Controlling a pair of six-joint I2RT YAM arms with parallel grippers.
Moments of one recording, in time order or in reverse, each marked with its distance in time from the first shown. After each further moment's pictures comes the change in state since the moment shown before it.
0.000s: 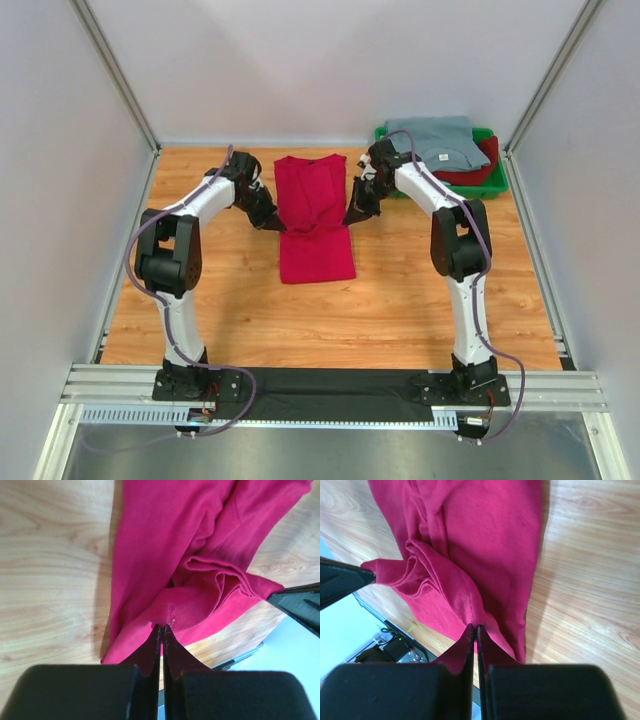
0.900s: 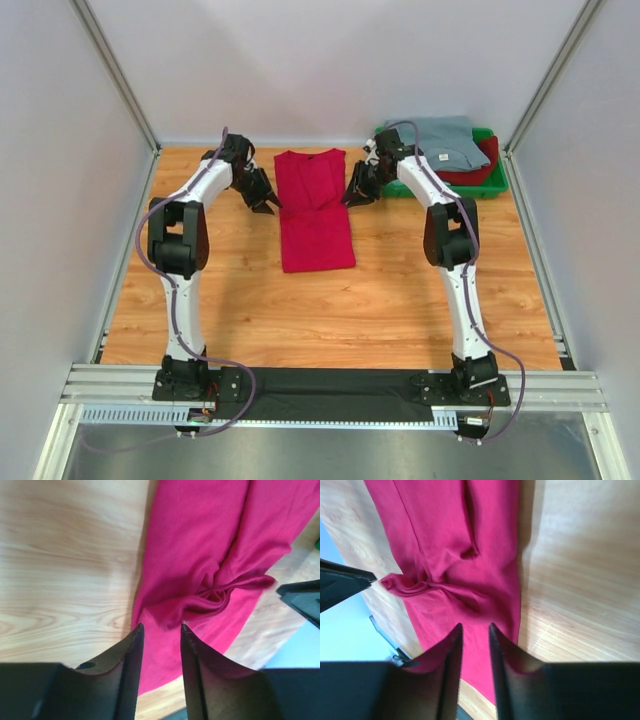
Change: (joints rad) left arm 0.068 0.225 0.312 -0.068 -0.018 0.056; right arm -0.065 0.232 0.299 0.043 -0.053 0.039
